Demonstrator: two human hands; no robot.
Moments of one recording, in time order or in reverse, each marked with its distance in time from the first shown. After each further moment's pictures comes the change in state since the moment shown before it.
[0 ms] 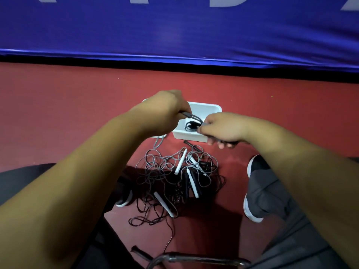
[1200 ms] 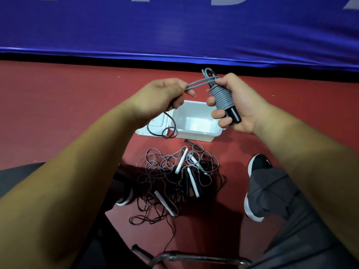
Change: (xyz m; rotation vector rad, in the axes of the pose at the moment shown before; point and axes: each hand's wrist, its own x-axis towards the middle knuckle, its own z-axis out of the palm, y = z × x) left_hand 0.003 -0.015 0.001 -0.998 0.153 -0.220; right_hand -0.009 -0.016 -0.027 1.071 0.036 -0.101
